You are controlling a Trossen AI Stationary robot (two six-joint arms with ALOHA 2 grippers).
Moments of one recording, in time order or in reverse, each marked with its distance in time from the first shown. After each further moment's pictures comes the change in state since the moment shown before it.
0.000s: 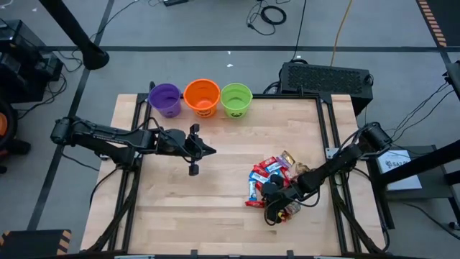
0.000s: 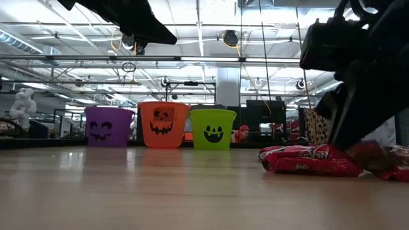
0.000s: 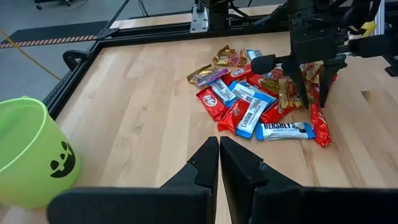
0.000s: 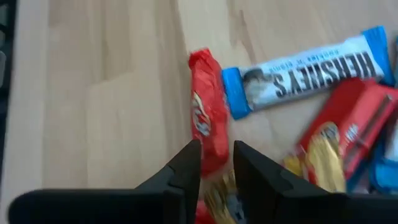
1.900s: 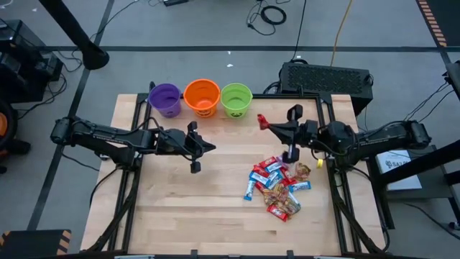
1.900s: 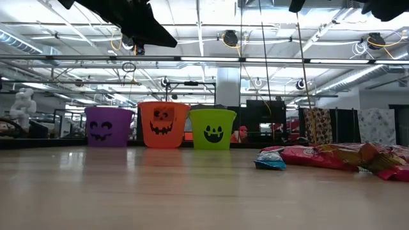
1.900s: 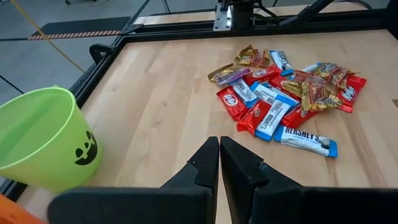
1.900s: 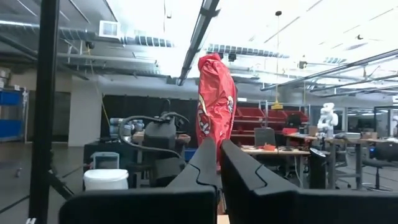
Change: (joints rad) left arm 0.000 -0.001 0.002 -0.005 -0.087 -0.034; right arm -0.473 -0.659 -0.182 0.872 0.026 -0.856
